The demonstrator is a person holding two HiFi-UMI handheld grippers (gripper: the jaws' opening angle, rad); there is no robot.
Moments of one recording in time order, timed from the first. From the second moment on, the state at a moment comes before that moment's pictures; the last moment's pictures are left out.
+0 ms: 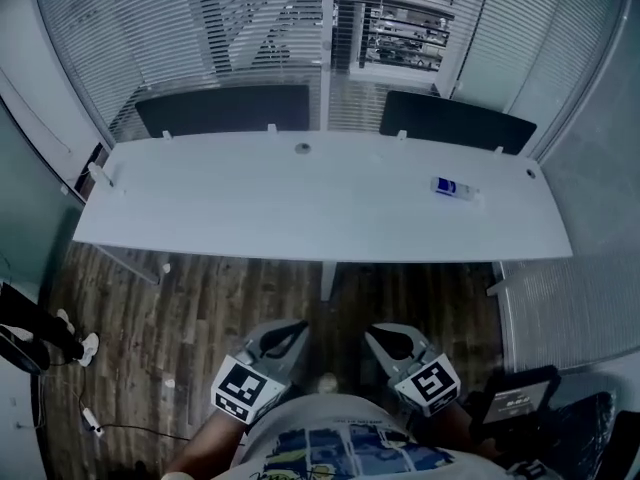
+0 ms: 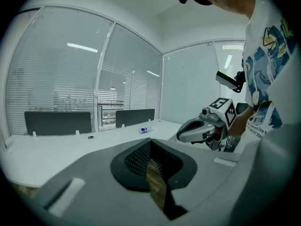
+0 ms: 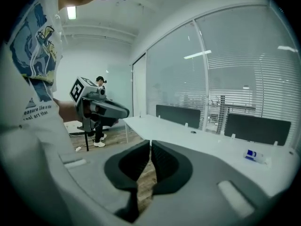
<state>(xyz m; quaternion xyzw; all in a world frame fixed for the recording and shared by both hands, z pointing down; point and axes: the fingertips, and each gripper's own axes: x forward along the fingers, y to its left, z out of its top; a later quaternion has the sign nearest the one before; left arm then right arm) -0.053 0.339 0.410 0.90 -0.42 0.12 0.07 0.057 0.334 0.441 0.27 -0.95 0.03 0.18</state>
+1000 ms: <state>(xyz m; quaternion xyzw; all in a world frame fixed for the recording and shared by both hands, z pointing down) -0.119 0.136 0.419 0.92 -0.36 0.13 0.06 -0.010 0.135 0.439 0.33 -0.93 0.05 0.17</state>
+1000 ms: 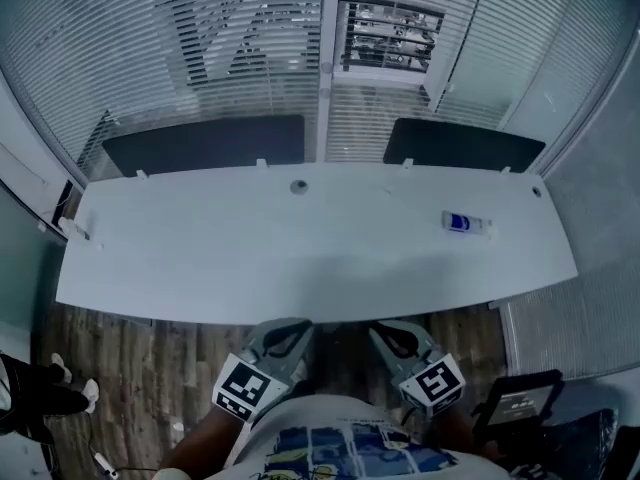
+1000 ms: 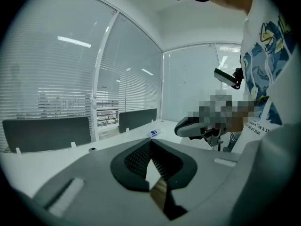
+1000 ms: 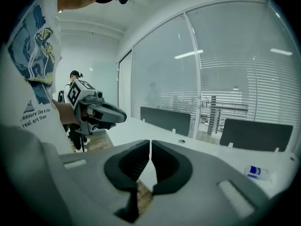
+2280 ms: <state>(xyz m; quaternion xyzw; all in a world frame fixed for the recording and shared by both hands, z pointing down) -0.108 -0.155 0.403 0.89 -0.41 0.19 -0.04 0.039 -0.063 0.433 0.36 -0.91 0.04 0.19</state>
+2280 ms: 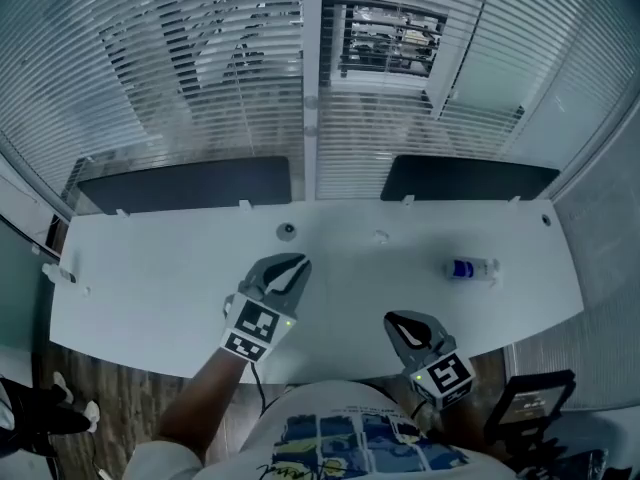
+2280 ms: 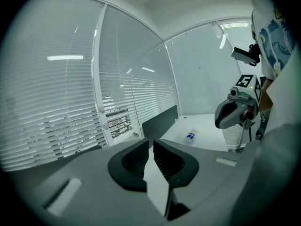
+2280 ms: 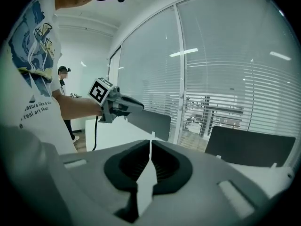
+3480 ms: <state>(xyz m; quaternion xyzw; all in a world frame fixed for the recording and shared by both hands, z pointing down) -0.116 -0.449 0.348 0.73 -0.52 0.35 -0.26 0.157 -0.098 0.487 0.42 -0.88 0.11 0.18</state>
